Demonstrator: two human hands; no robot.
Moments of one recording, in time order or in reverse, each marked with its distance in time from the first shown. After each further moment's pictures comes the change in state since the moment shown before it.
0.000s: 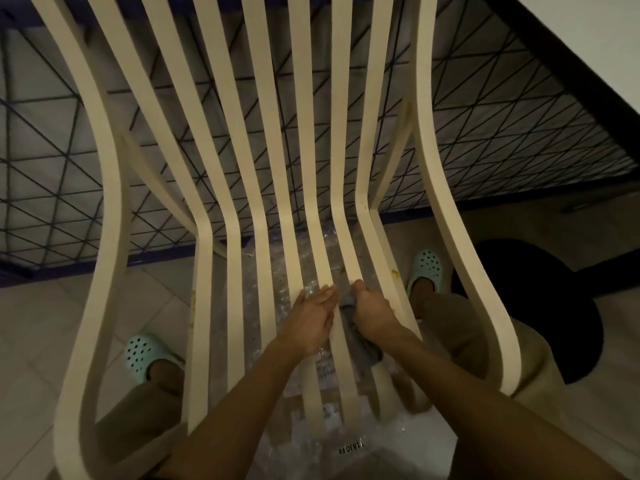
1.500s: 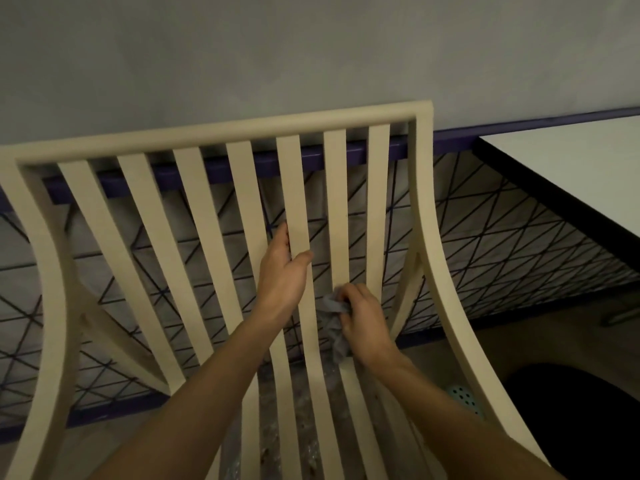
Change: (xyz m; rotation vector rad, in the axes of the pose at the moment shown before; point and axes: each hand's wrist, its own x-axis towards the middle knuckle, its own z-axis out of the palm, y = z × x) left_hand 0.196 -0.008 -0.269 -0.884 0.680 -0.080; right_hand 0.214 -0.070 -0.131 0.305 0.540 -0.440
